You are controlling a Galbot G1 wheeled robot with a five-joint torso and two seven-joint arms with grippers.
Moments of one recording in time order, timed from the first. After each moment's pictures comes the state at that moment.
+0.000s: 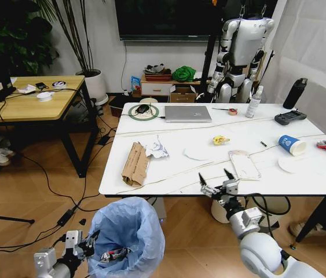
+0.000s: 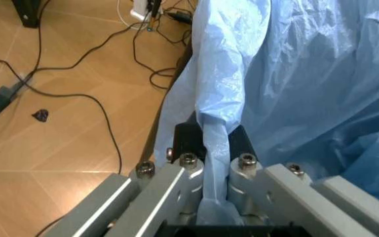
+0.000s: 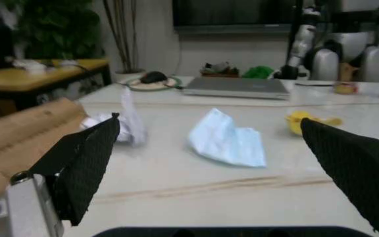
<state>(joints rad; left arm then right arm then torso) 1.90 -0.94 -0.60 -2.13 -0.85 0.25 -0.14 -1.23 0.86 0.02 2.00 0.55 0.15 0.36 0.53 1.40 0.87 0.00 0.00</state>
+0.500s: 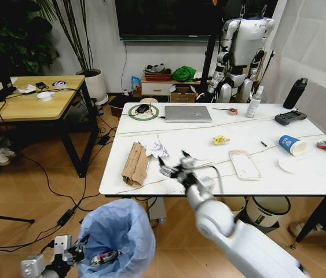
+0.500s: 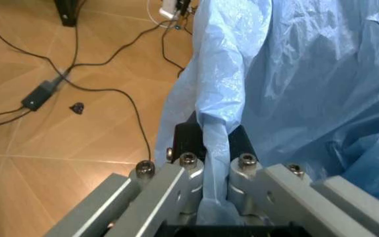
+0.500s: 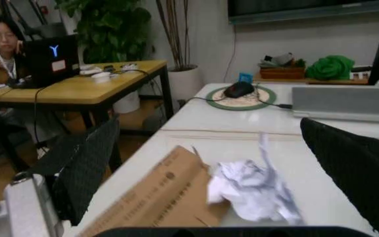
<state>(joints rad) 1.99 -0.95 -0.71 -2.12 -0.83 0.24 -0.12 -0.71 1.23 -0.34 1.80 0.60 -0.17 0.51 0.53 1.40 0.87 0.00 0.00</state>
